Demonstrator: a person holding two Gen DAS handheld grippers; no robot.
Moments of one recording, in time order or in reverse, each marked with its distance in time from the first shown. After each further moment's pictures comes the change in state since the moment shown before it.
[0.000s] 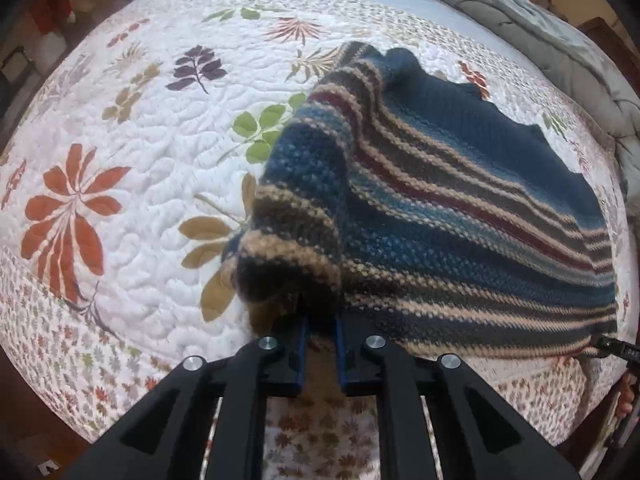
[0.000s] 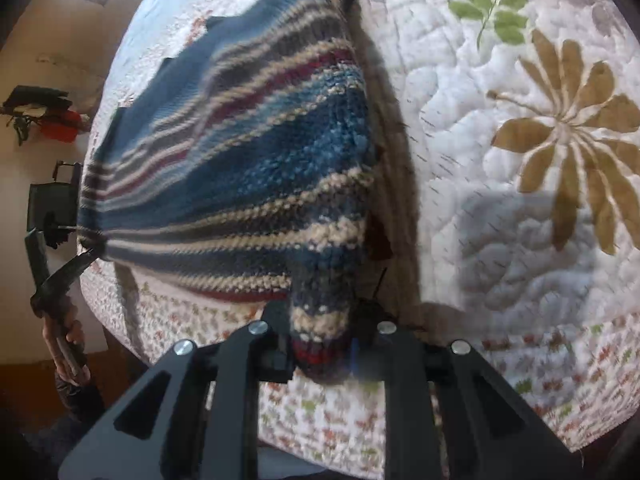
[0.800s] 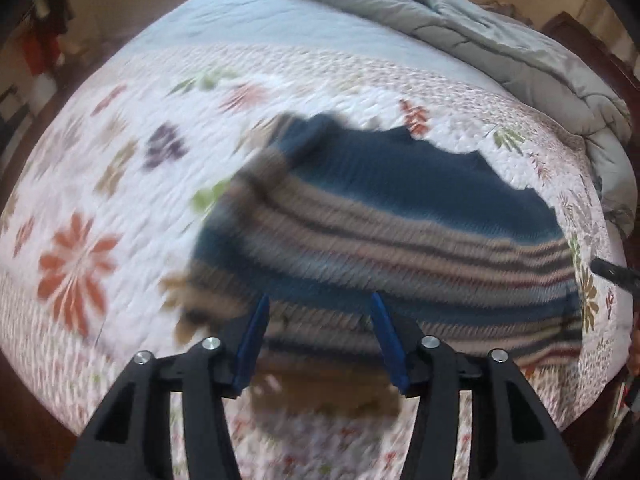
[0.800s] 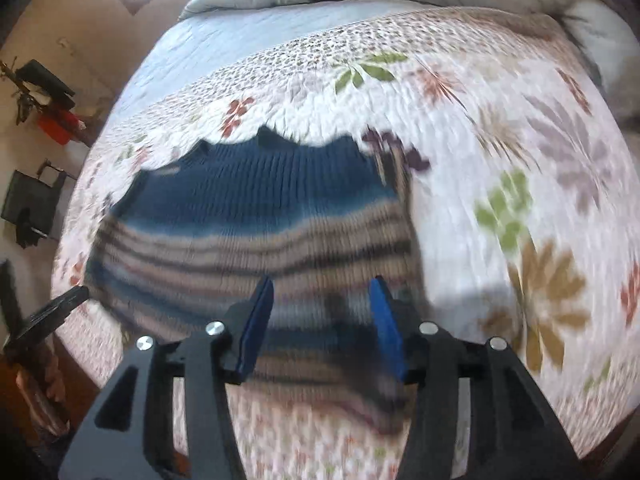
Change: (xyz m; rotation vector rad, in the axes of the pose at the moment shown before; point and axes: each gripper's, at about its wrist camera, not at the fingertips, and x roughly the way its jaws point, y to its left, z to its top) left arm -0.054 -0.085 0.020 0.110 -0.125 -0.017; right arm -0.062 0.086 0.071 -0.170 -0.274 -0.172
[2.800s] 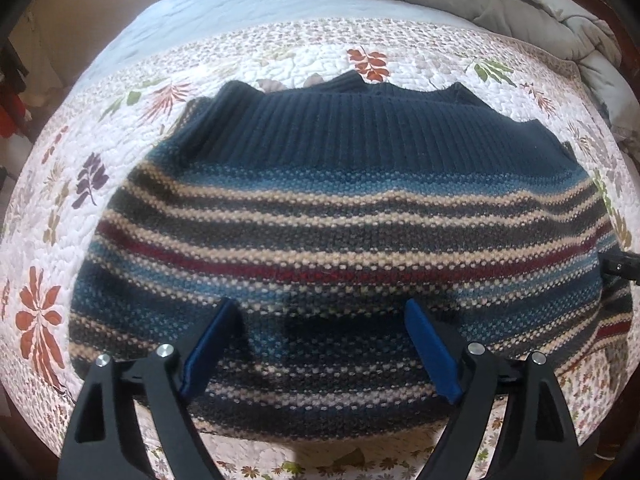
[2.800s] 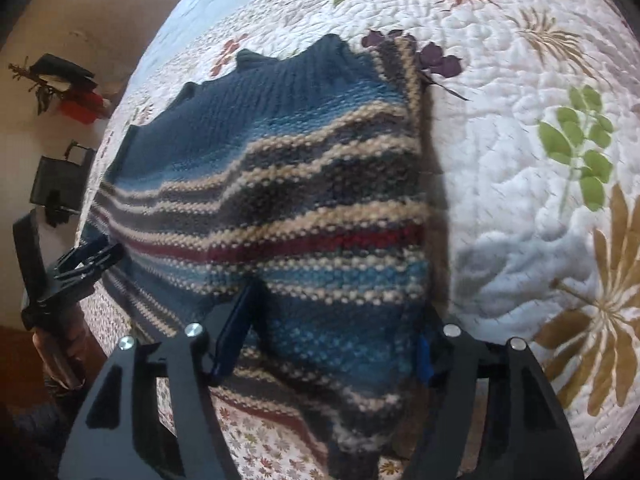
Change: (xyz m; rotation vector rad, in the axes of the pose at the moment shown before) left arm 0.083 -0.056 -0.019 0.187 0.029 0.065; right arm 0.076 -0.047 -0.042 0.003 0.146 0.206
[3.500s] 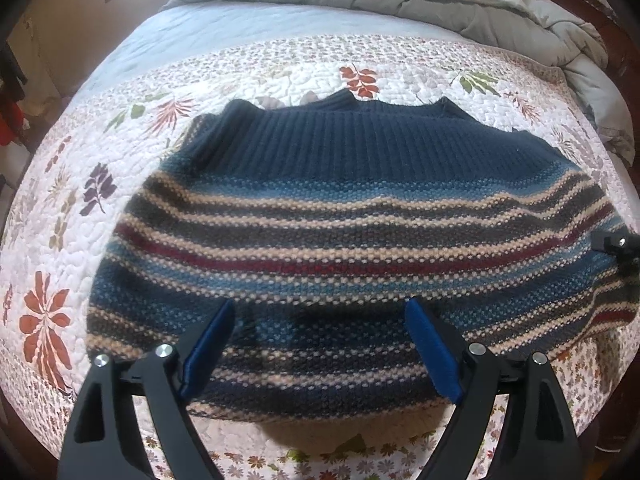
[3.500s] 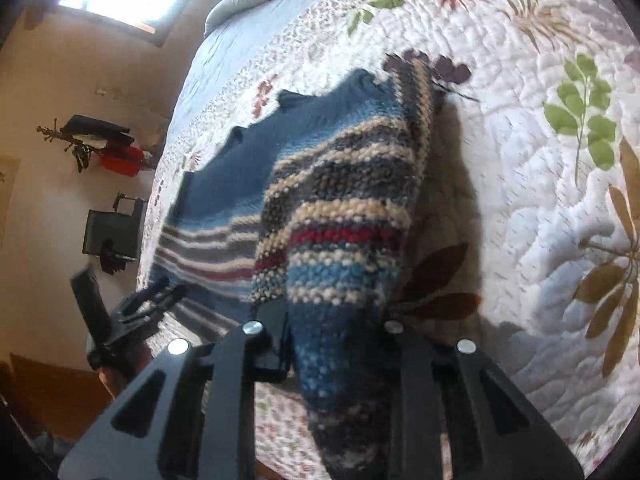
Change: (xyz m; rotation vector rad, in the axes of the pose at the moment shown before) left arm -0.024 0.006 -0.008 0.011 -0.046 -0.023; right arm -0.029 0.012 0.000 0.158 -0.098 0.223
